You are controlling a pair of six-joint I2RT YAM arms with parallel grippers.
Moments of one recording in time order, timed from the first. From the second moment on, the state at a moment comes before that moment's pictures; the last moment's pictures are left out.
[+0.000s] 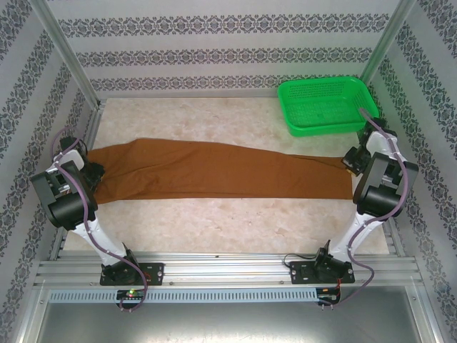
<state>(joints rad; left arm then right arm) 0.57 1.83 1.17 -0.67 0.00 -0.73 -0.44 1.88 1.39 -0.91 0.05 0.40</state>
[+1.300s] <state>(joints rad) 0.52 1.83 1.17 -0.66 -0.05 -0.70 -0.43 1.93 1.33 -0.81 -0.09 0.48</state>
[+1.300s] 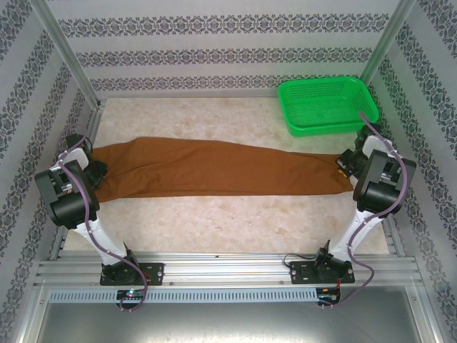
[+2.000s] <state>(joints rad) 0.51 1.82 1.17 -0.69 0.01 -0.70 -0.53 1.96 1.59 -1.07 0.02 0.47</state>
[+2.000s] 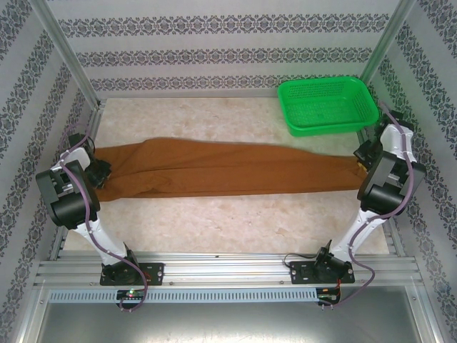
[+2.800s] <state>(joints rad) 0.05 1.67 1.35 -0.85 0.03 -0.44 -0.04 1.76 1.52 -0.92 0.08 0.37</state>
